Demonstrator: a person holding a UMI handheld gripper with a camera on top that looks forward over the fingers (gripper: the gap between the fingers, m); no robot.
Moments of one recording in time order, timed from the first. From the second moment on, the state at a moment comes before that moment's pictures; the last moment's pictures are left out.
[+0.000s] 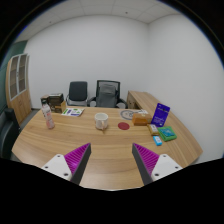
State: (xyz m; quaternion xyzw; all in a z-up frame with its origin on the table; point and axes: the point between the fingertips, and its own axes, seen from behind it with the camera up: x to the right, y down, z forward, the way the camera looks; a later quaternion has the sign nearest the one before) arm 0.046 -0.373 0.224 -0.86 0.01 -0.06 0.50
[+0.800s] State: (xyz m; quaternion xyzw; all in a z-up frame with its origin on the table) arm -0.280 -0.288 0.142 -0.88 0.01 -0.03 0.47
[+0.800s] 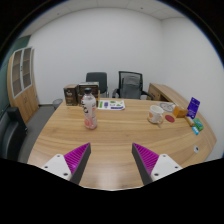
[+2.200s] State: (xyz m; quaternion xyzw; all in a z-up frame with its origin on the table) arm -0.342 -0.025 0.238 -0.73 0.14 0.35 0.57
